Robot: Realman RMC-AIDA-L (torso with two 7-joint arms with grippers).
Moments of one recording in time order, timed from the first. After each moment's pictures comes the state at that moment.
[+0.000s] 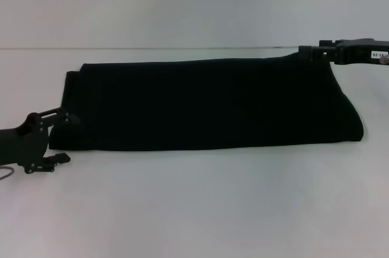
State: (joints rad) left arm -0.60 -2.01 0.18 0.62 2.53 1.35 -2.89; right arm 0.82 1.93 -0.43 -0.49 -2.23 -1.21 1.77
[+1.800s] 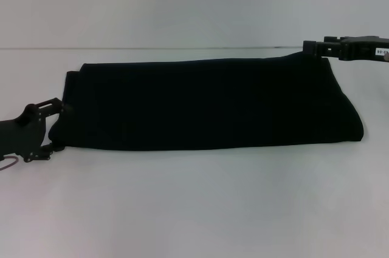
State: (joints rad) left arm -0.62 -2.01 0.18 0.56 2.49 1.19 -2.86; right arm 0.81 1.93 -0.43 -0.49 -2.21 -1.20 1.77
